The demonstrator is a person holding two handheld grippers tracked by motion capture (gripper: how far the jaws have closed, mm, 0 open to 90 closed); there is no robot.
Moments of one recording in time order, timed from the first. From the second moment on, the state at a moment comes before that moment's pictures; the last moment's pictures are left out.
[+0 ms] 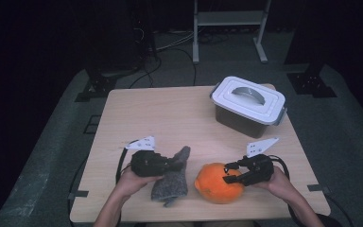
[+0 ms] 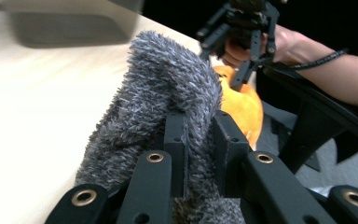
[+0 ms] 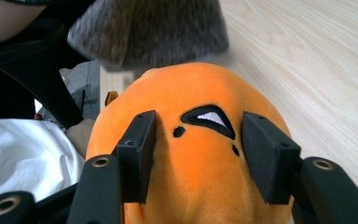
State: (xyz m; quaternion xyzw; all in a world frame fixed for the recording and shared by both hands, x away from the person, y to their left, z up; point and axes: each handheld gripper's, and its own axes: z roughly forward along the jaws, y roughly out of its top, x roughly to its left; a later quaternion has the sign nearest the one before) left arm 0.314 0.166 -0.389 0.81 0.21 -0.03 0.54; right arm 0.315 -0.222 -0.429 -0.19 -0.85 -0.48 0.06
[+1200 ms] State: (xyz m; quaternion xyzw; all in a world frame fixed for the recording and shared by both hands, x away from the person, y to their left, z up) left arm 0.326 0.262 -0.441 0.84 0.35 0.07 0.40; right arm 0.312 -0.225 -0.428 -0.19 -0.85 -0.49 0.06
